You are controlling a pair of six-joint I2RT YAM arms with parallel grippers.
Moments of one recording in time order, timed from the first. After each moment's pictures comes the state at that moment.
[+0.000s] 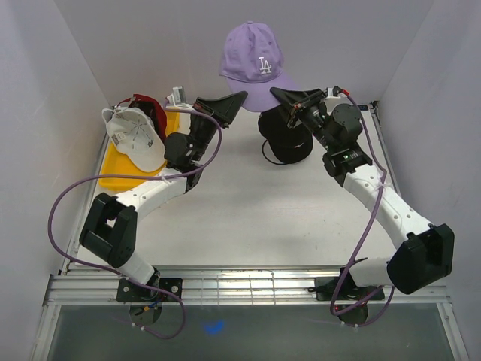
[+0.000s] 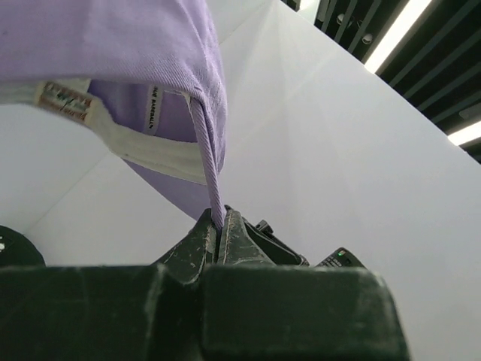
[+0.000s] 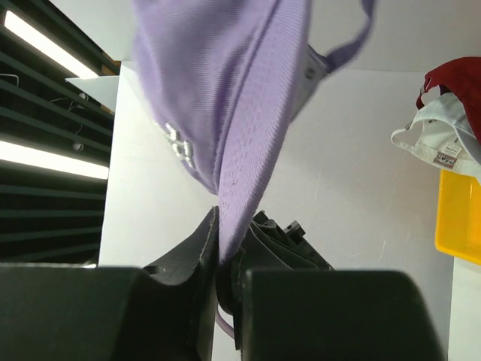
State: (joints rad) left arm -0.55 1.57 1.07 1.19 0.13 -1.10; right arm 0.44 1.33 1.18 0.36 -0.21 1.67
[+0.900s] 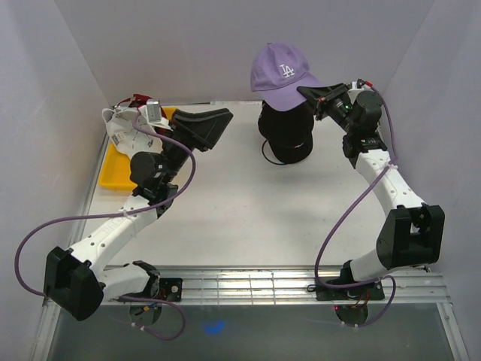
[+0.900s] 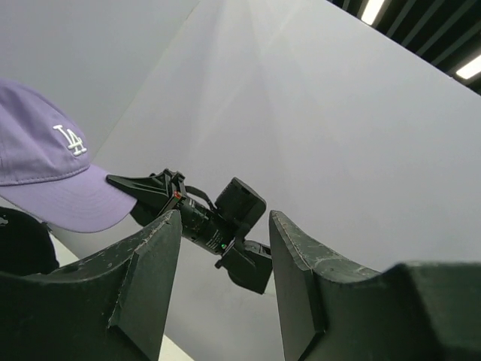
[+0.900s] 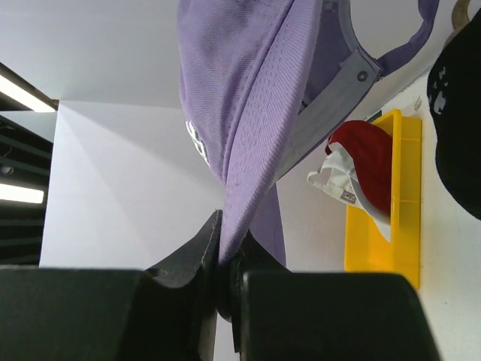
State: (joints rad) left arm -0.55 1.15 0.91 0.93 0.23 -0.95; right arm 0.15 1.48 1.25 0.33 -0.46 1.53
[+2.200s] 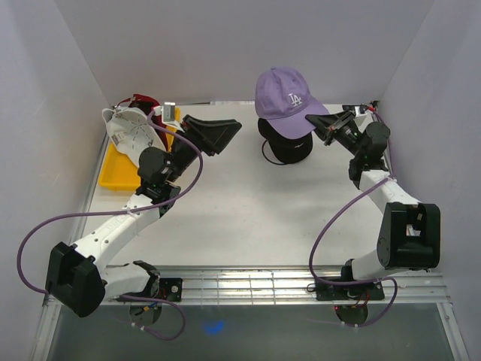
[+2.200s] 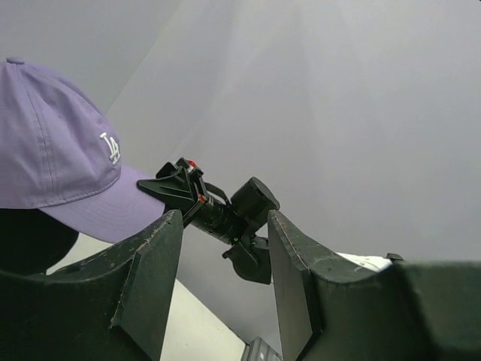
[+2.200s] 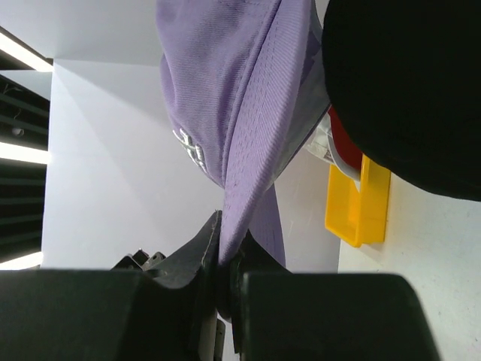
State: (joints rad) left arm -0.55 1.18 0.89 0.81 0.30 -0.91; right arm 0.01 1.47 0.89 0.73 -0.72 1.60
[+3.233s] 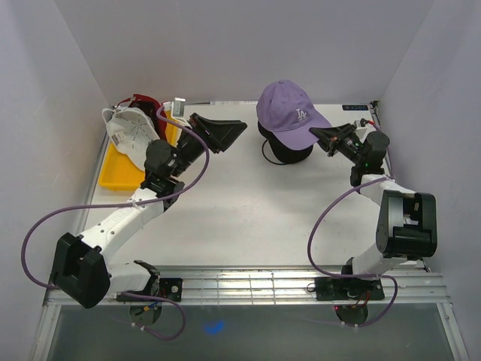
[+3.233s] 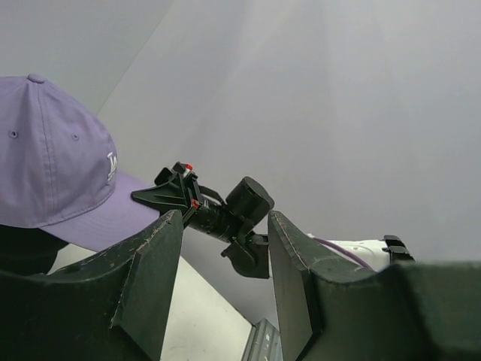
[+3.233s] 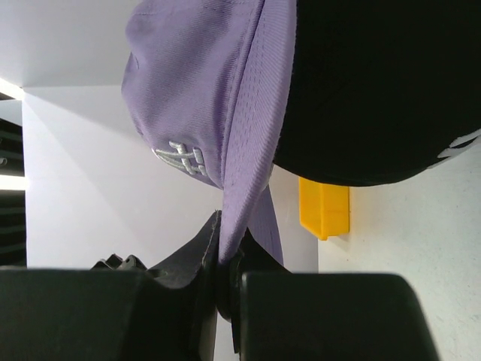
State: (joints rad) left arm -0.53 1.24 0.92 0.77 0.34 -0.90; right arm -0.07 1.56 0.79 0.80 -0.77 1.57
